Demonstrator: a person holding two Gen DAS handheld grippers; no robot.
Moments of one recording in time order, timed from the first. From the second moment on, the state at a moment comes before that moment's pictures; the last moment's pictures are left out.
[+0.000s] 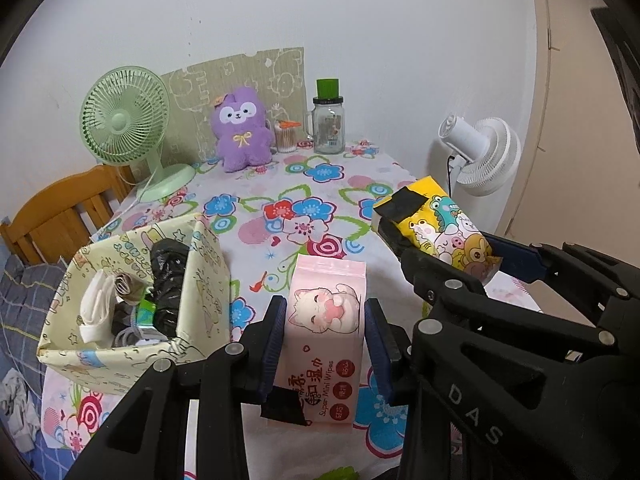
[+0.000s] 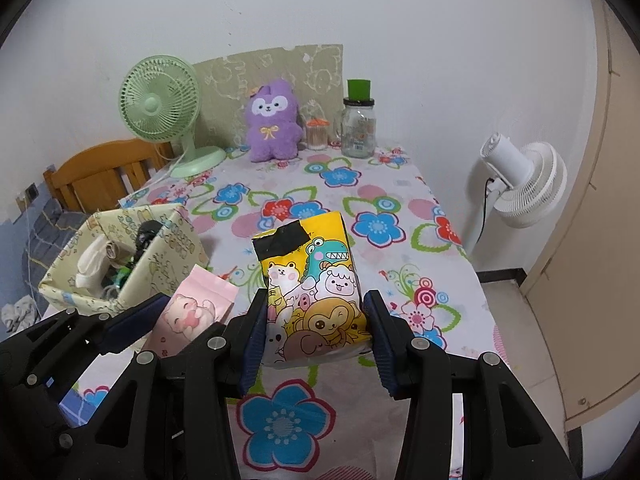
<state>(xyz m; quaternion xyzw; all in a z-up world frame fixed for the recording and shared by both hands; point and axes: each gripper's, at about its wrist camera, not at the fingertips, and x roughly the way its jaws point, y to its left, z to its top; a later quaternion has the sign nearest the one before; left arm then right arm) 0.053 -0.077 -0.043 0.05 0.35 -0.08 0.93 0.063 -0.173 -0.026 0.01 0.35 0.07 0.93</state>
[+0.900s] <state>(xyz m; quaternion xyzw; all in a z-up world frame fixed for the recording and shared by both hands) 0.061 -0.028 -0.002 0.06 0.32 -0.06 0.94 0.073 -0.119 0.019 0.00 0.32 0.09 0.94</state>
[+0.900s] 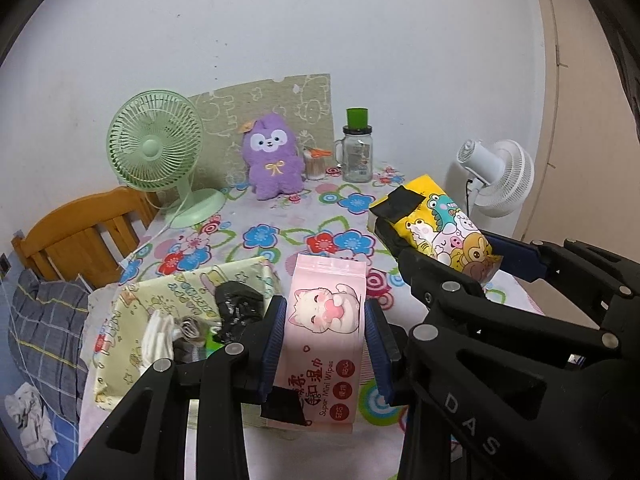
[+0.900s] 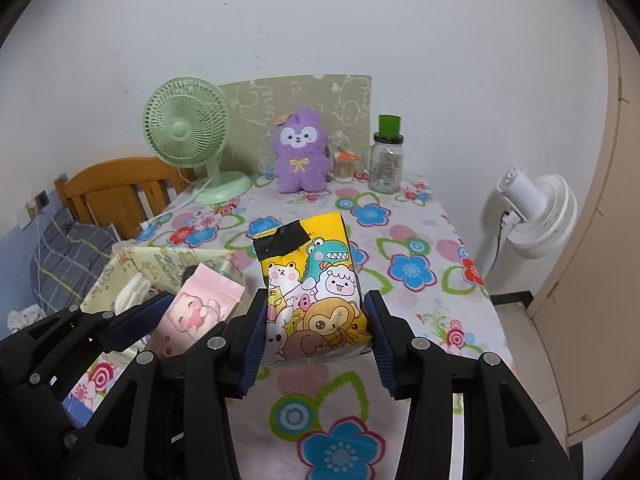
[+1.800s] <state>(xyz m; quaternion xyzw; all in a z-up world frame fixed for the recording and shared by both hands) 0.104 0.044 -0.028 0.04 0.35 -0.03 0.93 0.118 -0.042 -0.004 -0.01 0.35 0.14 0.92</state>
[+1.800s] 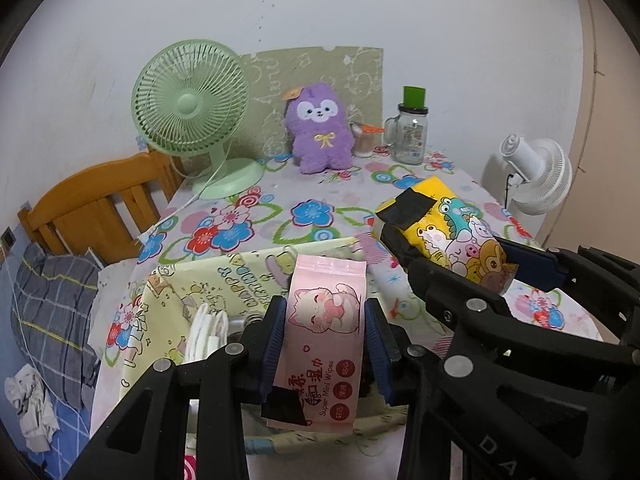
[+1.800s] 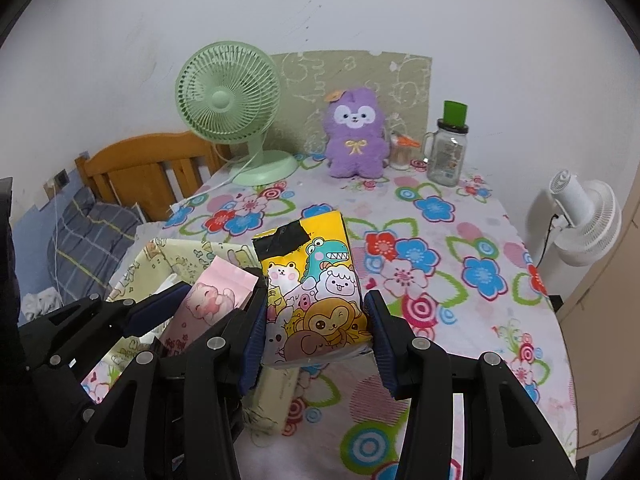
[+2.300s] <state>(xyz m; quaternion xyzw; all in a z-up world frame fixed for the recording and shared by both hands) 0.132 0.080 -0.051 0.03 0.38 -0.01 0.92 0.143 -0.006 -0.024 -0.02 0.38 0.16 0.91</state>
